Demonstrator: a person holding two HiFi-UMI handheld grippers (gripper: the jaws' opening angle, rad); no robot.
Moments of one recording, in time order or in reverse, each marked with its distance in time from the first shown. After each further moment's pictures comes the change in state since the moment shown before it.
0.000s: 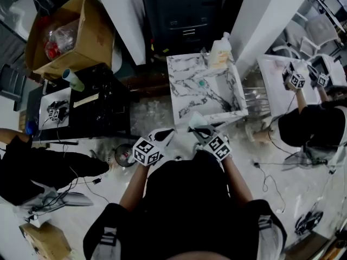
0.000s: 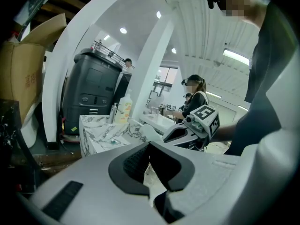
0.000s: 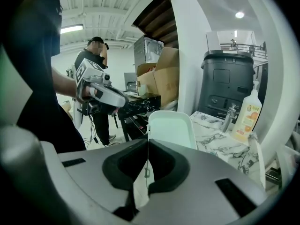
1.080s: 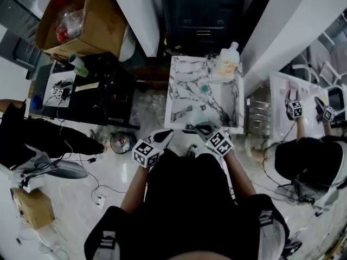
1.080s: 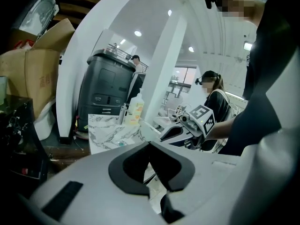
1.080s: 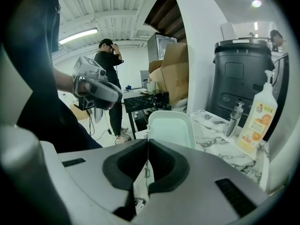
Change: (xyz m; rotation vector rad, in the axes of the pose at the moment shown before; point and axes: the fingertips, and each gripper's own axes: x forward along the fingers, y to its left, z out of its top) left arm 0.070 -0.008 0.019 -0.086 -0.010 0.244; right arm -0.008 -0.094 -0.028 -0.115 0.028 0.236
